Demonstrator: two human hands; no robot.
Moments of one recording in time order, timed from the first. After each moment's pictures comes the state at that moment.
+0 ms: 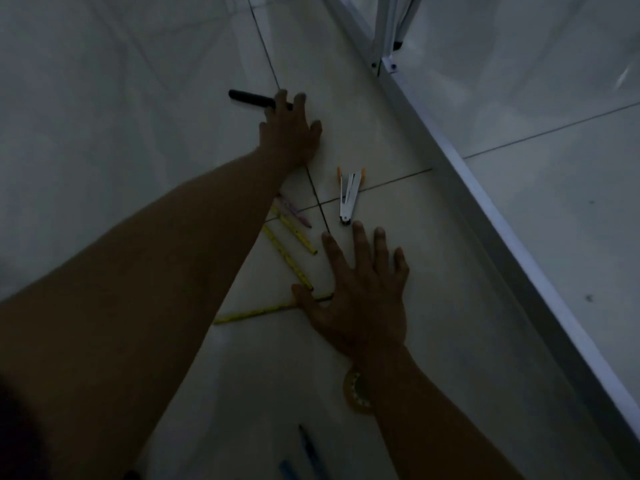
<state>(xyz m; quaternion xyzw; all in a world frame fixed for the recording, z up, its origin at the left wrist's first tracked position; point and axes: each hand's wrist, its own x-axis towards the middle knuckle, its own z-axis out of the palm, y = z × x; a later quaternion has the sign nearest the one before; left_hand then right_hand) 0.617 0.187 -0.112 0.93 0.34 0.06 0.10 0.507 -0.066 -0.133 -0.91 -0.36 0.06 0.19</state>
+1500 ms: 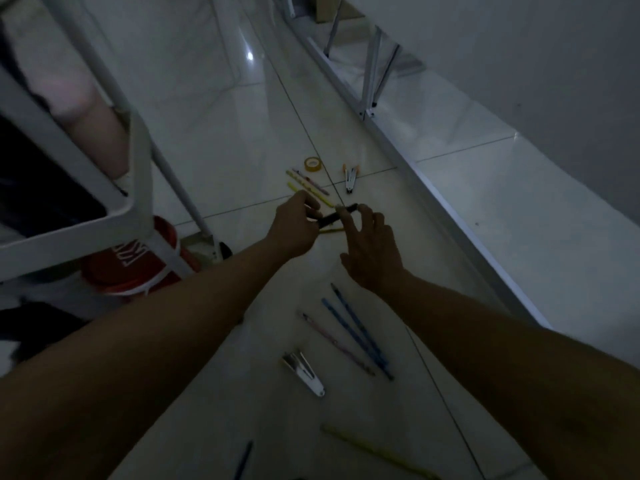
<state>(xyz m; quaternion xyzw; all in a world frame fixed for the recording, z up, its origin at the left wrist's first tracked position) 0.328 -0.010 0.007 0.85 0.29 0.13 0.41 0.408 -0.149 -0.045 -0.88 -0.46 -0.04 0.07</state>
